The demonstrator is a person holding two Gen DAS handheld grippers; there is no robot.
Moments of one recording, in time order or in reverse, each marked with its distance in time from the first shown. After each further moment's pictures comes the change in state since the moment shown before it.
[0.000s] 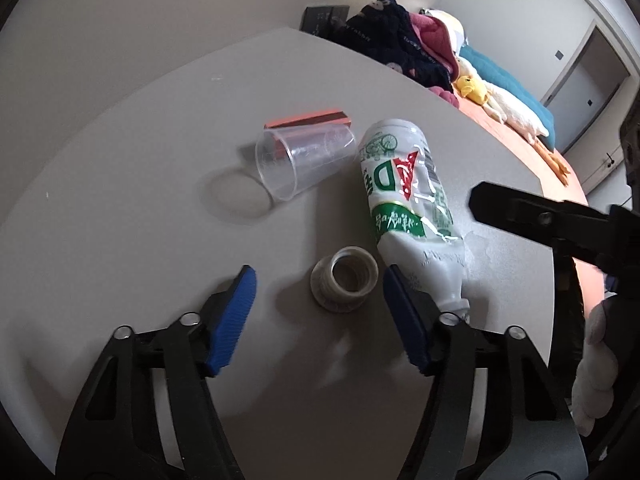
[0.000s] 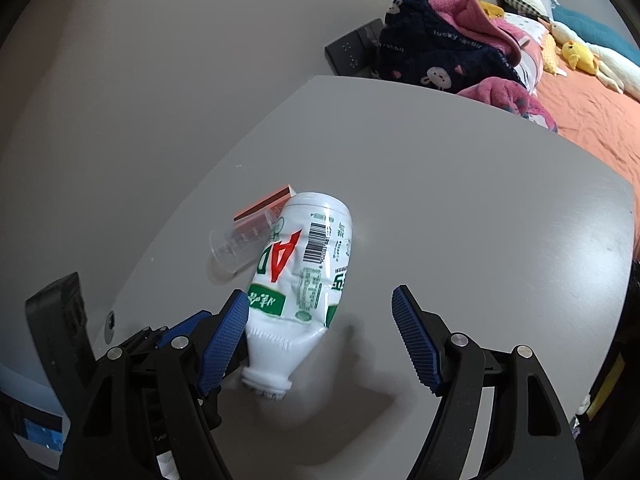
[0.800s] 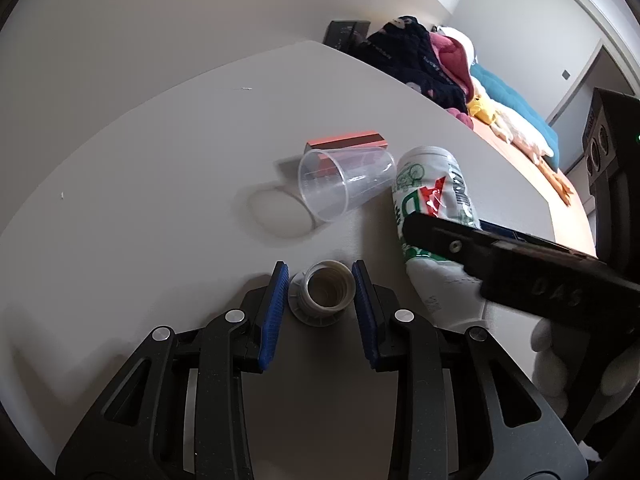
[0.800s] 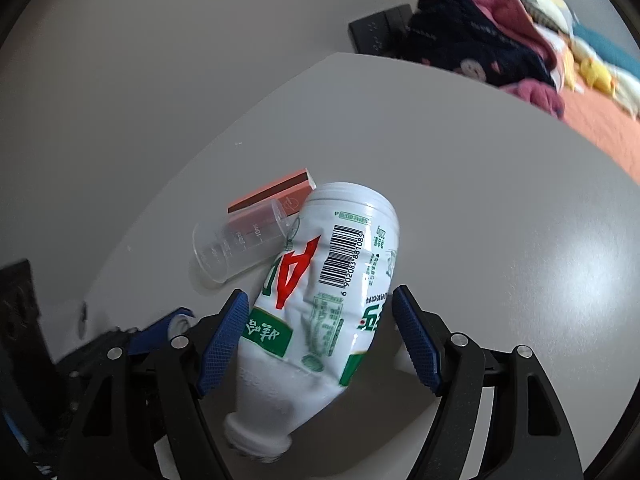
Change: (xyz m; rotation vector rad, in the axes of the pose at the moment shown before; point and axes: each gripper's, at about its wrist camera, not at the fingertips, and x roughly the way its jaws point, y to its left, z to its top) left arm -0.009 0.027 0.000 -0.056 -0.042 0.007; right arm 0.057 0.026 0.008 -0.099 0.031 -0.052
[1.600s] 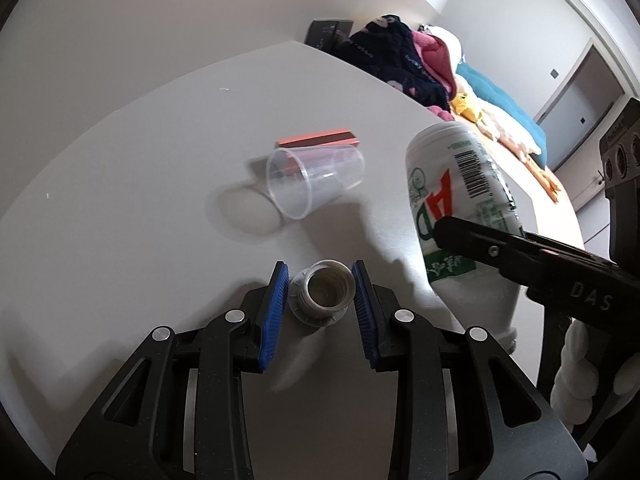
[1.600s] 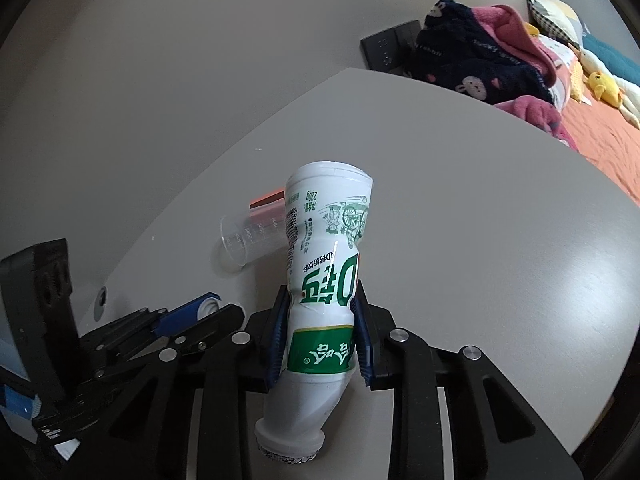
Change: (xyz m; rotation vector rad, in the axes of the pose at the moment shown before) left arm -0.001 -0.019 0.000 0.017 0.000 -0.048; right arm -0.038 -0.011 -0.005 -0.018 -0.021 0.067
